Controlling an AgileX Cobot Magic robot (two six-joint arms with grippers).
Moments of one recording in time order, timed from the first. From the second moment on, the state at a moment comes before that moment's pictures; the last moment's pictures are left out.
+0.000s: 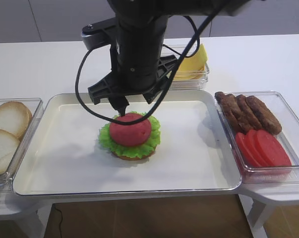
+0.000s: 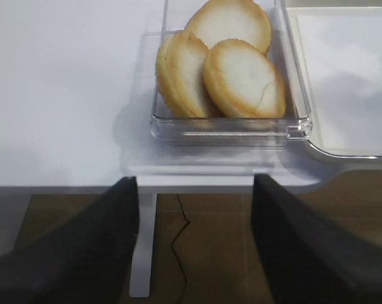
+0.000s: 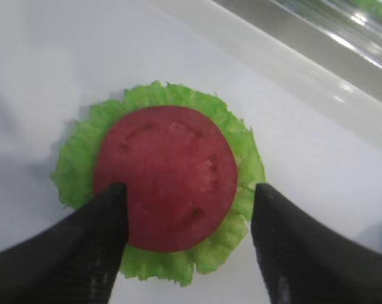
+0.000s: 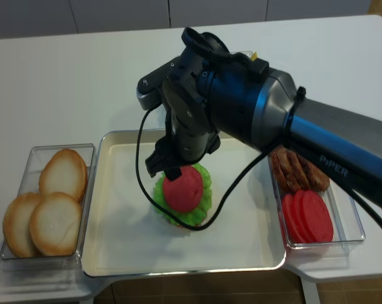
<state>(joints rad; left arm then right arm) 0.04 -0.02 -0.49 0.08 1.19 -0.09 0.84 1.90 -1.63 -0.16 1.04 0.35</state>
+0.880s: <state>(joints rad) 0.04 -0.02 -0.49 0.08 1.19 -0.09 0.12 1.69 -1.60 0.08 1.23 0.09</state>
